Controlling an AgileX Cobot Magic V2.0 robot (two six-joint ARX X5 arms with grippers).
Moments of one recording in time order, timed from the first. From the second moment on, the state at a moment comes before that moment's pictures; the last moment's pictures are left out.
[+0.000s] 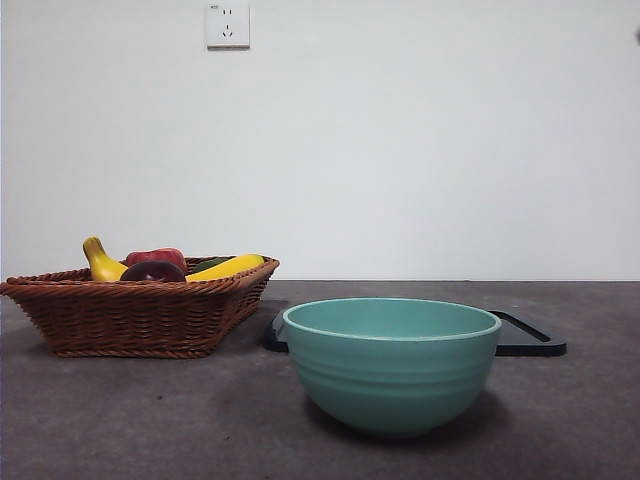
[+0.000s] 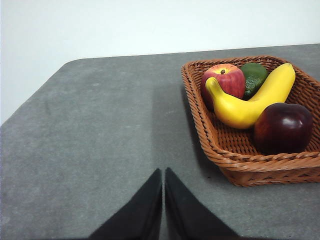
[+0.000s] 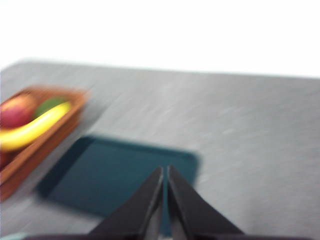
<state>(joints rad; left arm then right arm) 0.08 0.01 0.03 -0.18 0.11 0.09 0.20 0.50 0.52 -0.22 -0.11 0.10</state>
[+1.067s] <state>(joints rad) 0.08 0.01 0.03 -0.18 0.11 0.09 -0.02 0.00 0.02 -0.14 -0.08 0.07</state>
